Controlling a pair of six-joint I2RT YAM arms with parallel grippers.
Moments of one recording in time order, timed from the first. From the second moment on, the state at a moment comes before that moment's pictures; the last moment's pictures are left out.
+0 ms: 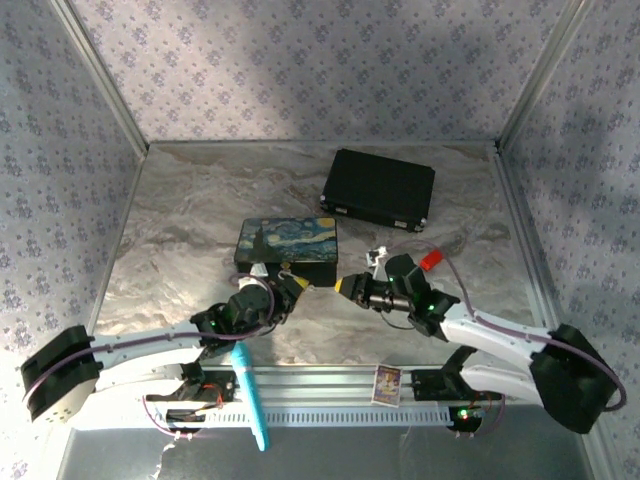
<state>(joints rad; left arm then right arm) -1.06 1.01 0.29 0.32 -0.22 -1.66 0.80 1.04 0.42 0.14 -0.31 1.03</state>
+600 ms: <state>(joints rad) -1.06 1.09 0.31 0.26 -0.13 -1.66 1.07 1.11 0.64 -0.21 0.02 0.09</state>
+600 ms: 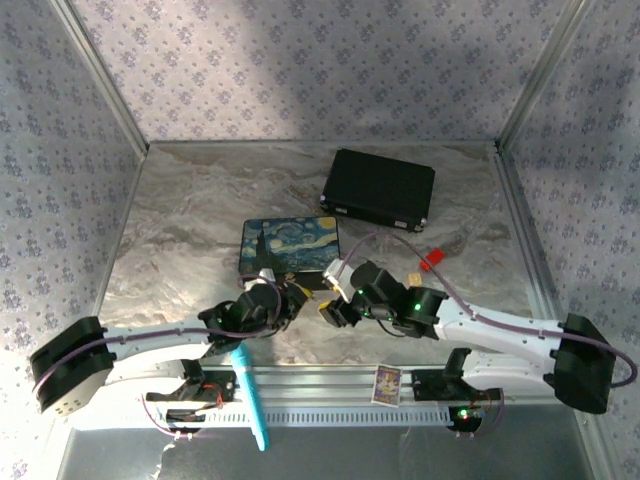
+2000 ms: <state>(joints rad) -1.06 1.10 0.32 0.26 -0.08 -1.66 1.03 1.34 0.59 0.06 -0.03 -0.15</state>
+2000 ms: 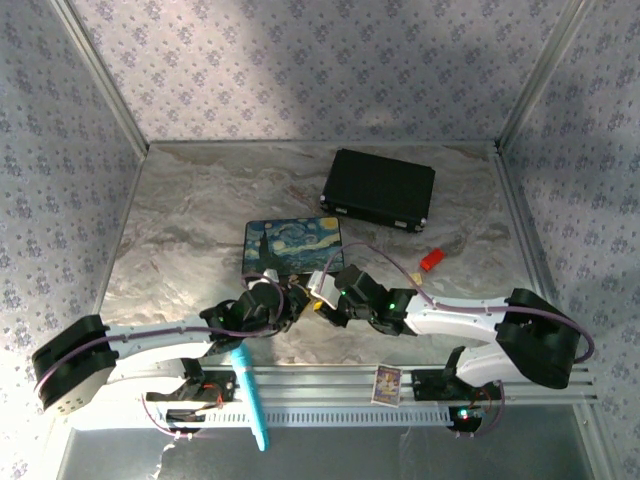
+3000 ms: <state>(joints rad) -1.05 1.09 0.29 0.17 -0.12 -1.60 0.81 1.32 0.42 0.29 -0.32 0.31</state>
